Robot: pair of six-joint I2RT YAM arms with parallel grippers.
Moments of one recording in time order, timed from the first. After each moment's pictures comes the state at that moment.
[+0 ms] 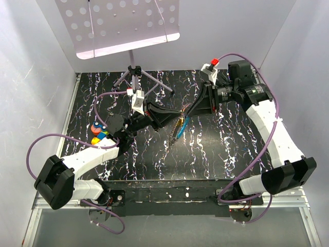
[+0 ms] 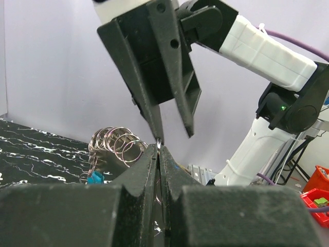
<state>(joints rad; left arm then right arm) -0.71 1.25 0.73 1.08 0.58 -0.60 0.34 1.40 1.59 -0.85 -1.40 -0.02</state>
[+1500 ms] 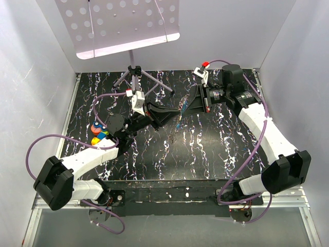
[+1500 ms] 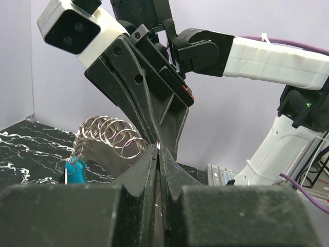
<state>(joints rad) -0.71 1.24 0.73 1.05 0.53 -0.52 0.37 1.40 1.38 -0.43 -1.37 0.47</state>
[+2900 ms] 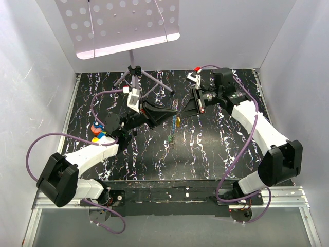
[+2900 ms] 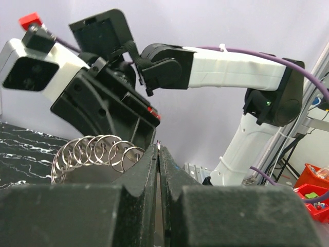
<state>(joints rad) -0.63 1.28 0.71 1.19 0.66 -0.69 0.40 1.47 1.35 -0.42 -1.35 0.52</state>
